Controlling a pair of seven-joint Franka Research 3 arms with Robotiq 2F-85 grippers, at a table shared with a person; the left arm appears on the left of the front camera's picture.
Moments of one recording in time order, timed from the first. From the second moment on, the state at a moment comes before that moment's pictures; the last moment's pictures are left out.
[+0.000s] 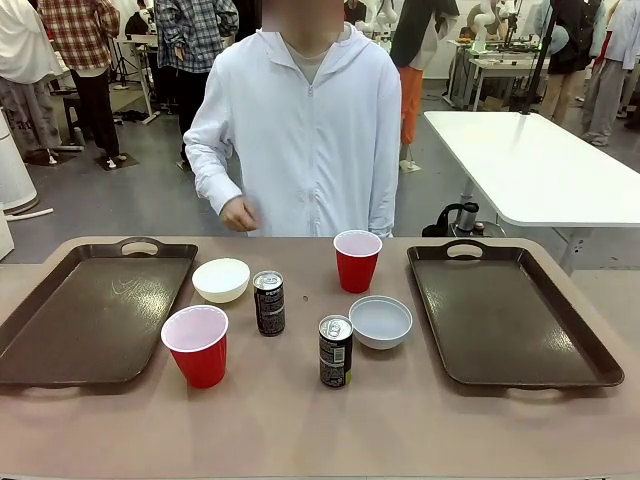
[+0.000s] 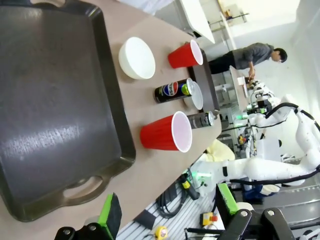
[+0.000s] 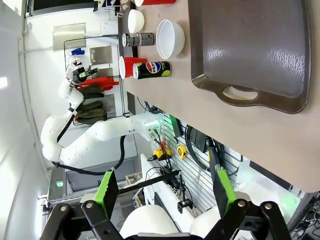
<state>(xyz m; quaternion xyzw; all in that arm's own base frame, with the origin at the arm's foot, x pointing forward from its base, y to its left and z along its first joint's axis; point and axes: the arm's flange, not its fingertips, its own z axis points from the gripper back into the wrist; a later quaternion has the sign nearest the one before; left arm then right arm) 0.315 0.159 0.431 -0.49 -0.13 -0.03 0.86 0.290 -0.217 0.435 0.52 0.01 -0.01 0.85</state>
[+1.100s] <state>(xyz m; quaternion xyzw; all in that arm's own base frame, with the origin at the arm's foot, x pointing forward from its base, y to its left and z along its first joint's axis) 0.315 0.160 0.432 -0.49 -0.13 -0.03 0.86 0.314 -0.169 0.460 0.46 0.04 -0.01 0.89</state>
